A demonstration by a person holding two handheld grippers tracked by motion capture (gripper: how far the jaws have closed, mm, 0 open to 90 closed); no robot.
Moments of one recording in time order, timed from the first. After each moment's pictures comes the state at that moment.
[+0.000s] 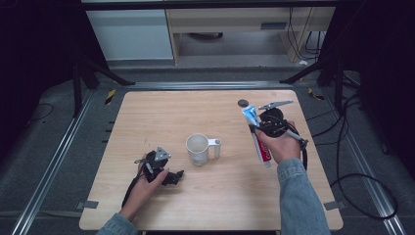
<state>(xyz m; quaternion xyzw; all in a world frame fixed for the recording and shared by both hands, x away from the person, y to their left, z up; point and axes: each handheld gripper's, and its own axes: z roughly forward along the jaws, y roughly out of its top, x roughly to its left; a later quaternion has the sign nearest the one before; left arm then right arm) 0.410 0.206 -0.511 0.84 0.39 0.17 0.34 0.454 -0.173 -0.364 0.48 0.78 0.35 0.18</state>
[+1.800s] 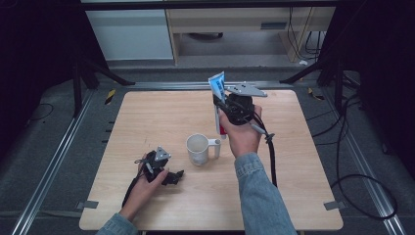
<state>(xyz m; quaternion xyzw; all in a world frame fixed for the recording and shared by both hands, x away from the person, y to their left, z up) 0.410 0.205 -0.511 0.84 0.39 0.17 0.35 0.439 -0.074 -0.299 0.43 0.68 0.53 0.28</state>
